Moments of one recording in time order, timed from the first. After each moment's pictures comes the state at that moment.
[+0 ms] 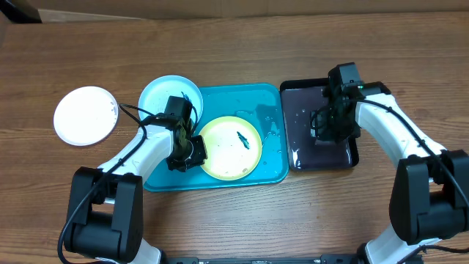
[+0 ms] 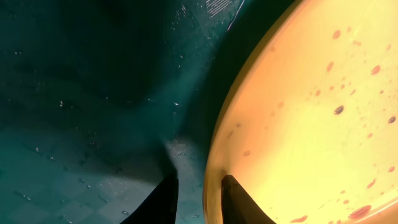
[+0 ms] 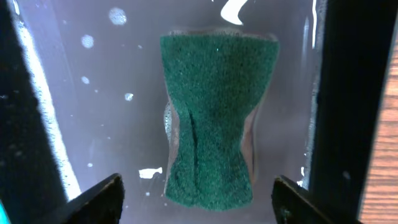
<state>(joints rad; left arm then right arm) -0.19 1.73 0.96 -0.73 0.20 -0.46 0.16 1.81 1.23 -0.85 -0.04 0.17</state>
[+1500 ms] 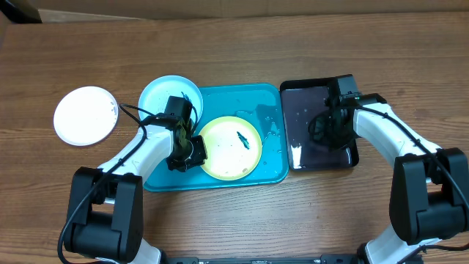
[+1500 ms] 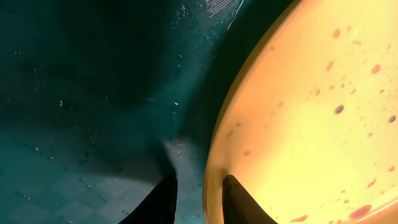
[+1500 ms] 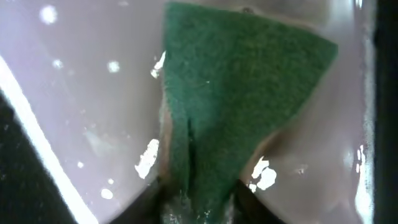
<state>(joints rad) -0.19 1.73 0.96 -0.73 0.20 -0.46 0.16 1.81 1.12 -0.77 -0.11 0.37</state>
